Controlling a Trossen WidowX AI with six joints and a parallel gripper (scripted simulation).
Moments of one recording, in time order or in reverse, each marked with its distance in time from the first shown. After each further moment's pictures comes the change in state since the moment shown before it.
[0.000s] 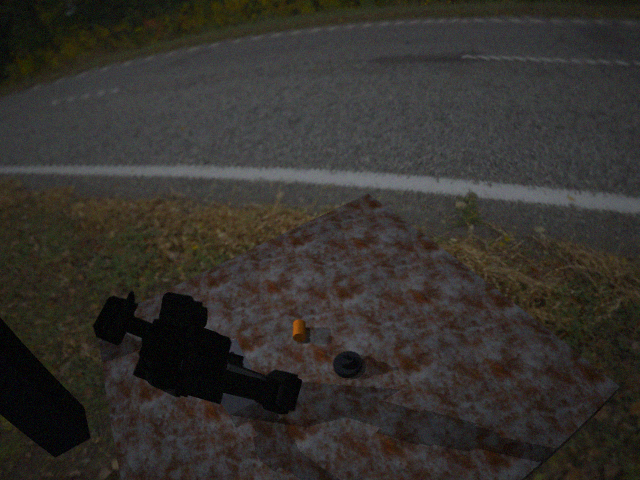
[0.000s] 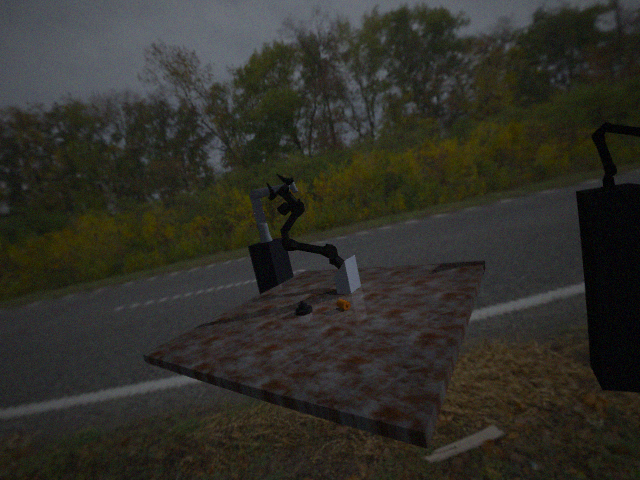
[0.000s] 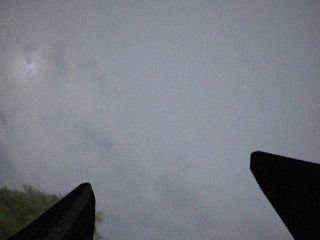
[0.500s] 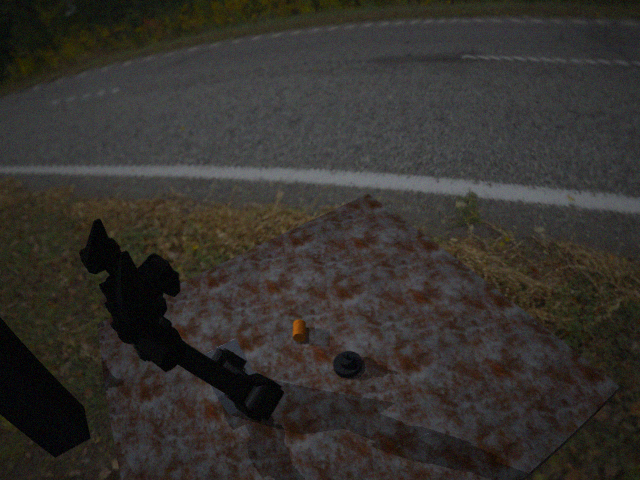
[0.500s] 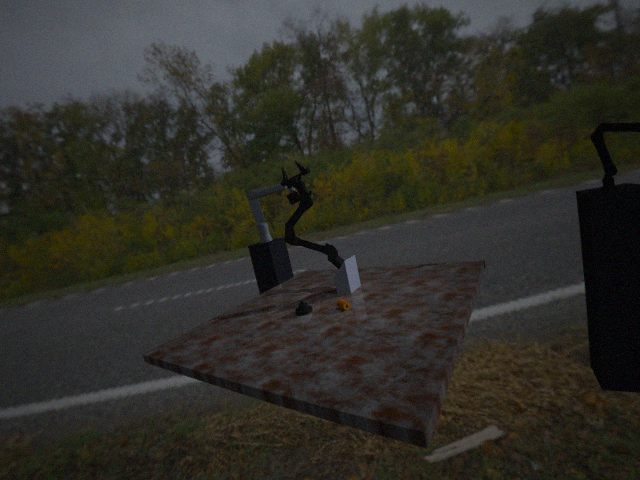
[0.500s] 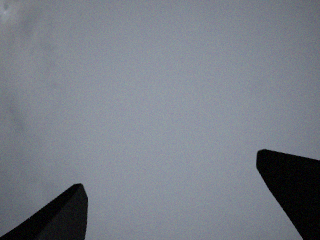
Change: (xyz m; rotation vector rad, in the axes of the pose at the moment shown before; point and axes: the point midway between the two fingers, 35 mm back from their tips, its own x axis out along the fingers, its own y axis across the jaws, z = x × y) arm -0.005 -0.105 0.076 -0.610 -0.066 -0.222
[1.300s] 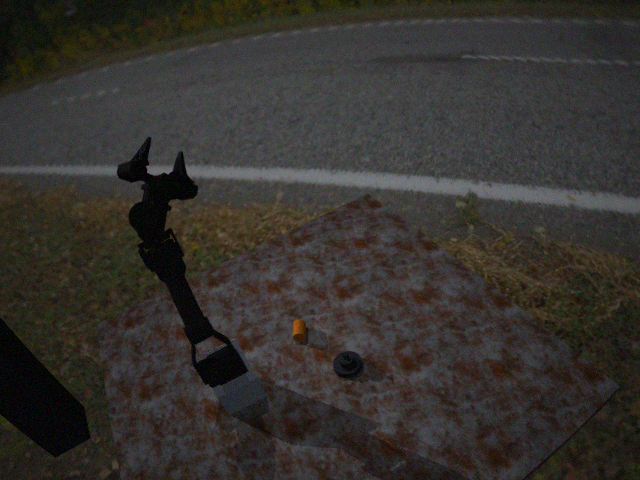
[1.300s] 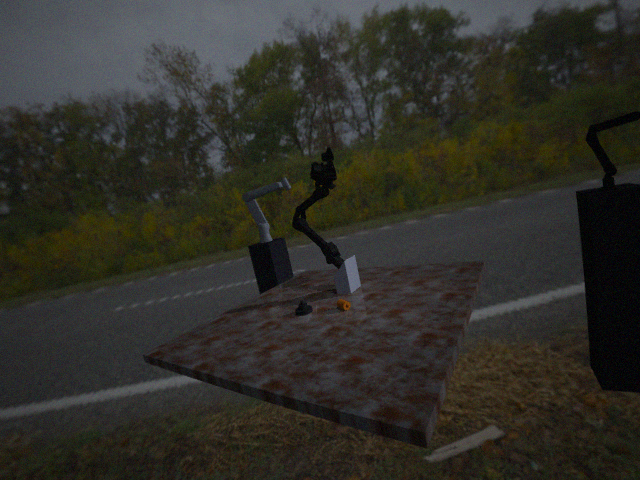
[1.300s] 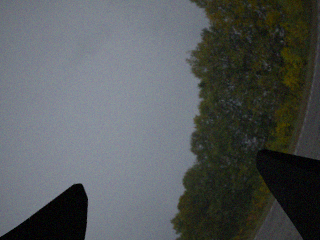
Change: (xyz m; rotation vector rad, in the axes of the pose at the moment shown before) arm -0.039 -0.274 0.239 -1.351 -0.082 -0.908
